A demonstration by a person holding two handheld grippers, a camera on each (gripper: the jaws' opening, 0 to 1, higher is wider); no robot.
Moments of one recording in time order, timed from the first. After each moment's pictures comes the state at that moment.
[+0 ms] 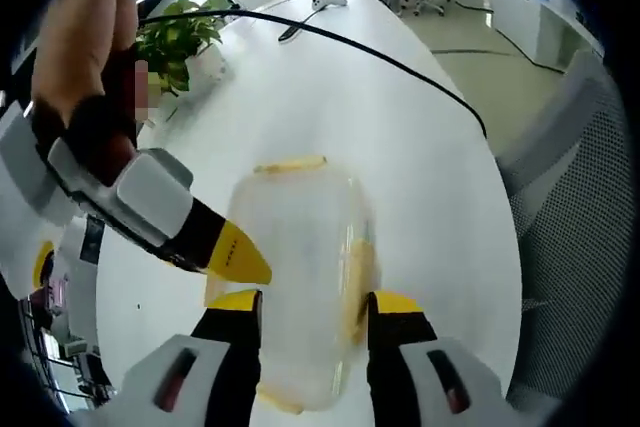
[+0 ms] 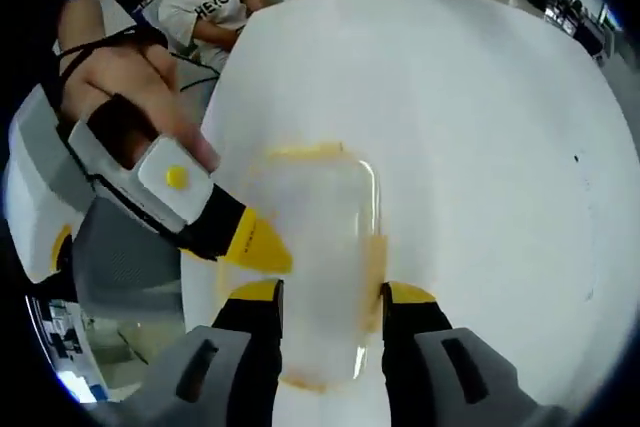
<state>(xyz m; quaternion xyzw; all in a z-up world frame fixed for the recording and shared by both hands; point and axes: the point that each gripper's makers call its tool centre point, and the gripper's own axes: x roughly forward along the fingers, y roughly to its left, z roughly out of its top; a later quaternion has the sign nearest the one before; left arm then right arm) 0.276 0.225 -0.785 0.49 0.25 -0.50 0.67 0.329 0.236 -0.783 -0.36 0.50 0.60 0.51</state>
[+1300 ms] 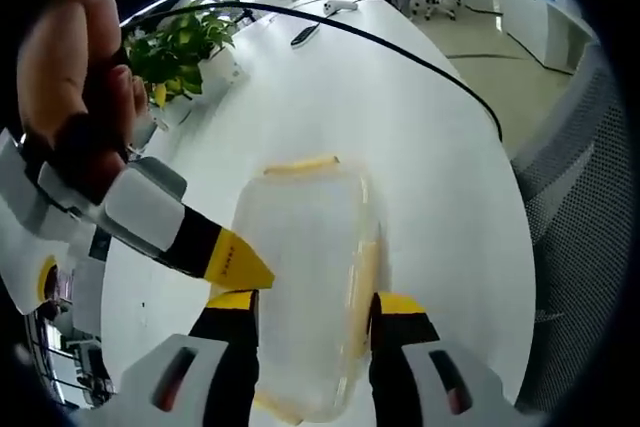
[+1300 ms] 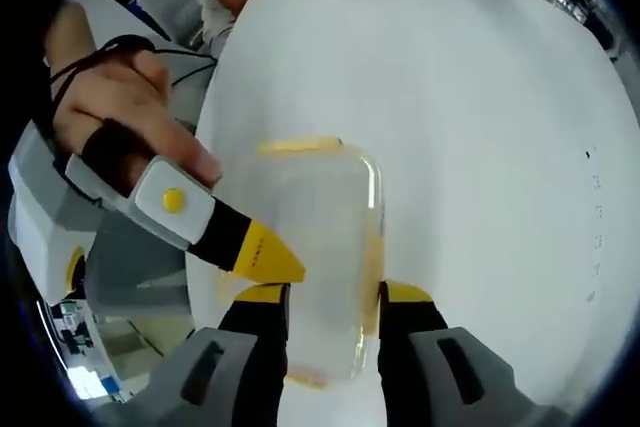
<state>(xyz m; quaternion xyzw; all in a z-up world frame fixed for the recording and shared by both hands) 0.284 0.223 -0.786 0.48 0.23 -0.49 0.69 0.328 0.233 -0.786 -0.38 0.51 0.59 0.49</state>
